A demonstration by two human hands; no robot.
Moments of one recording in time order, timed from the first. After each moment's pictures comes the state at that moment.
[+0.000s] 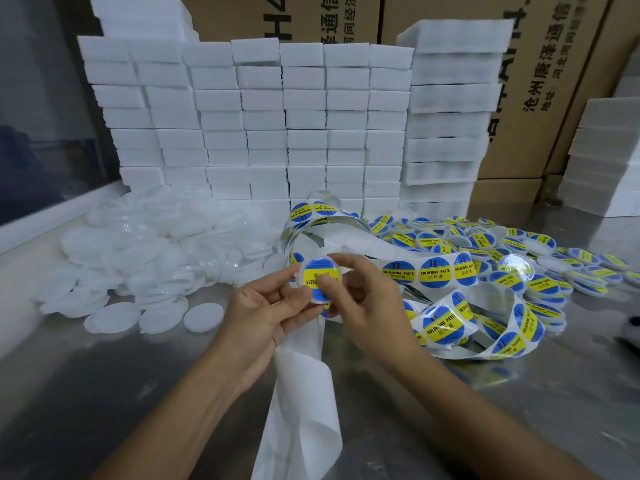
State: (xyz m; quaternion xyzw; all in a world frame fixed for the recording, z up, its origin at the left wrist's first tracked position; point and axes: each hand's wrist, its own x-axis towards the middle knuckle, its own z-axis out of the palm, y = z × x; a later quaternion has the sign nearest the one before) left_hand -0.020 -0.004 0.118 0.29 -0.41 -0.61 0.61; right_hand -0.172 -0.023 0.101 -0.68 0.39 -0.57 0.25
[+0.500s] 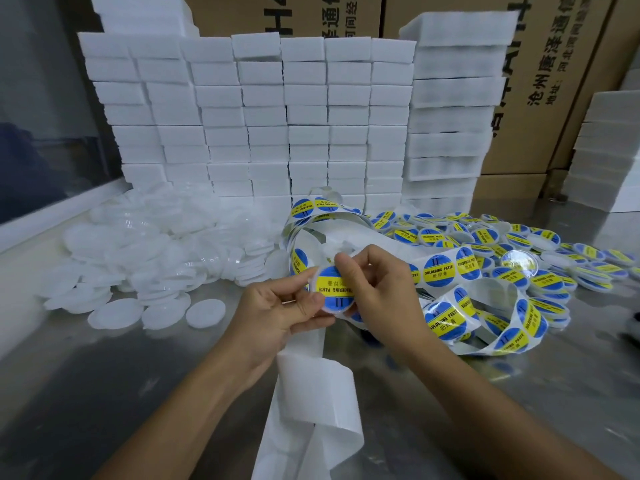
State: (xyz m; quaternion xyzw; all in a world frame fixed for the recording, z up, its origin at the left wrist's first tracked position) left_hand -0.021 -0.002 0.114 0.33 -0.50 -0.58 0.55; right_hand -0.181 -0.020 0.117 -0.62 0.40 -0.59 0.31
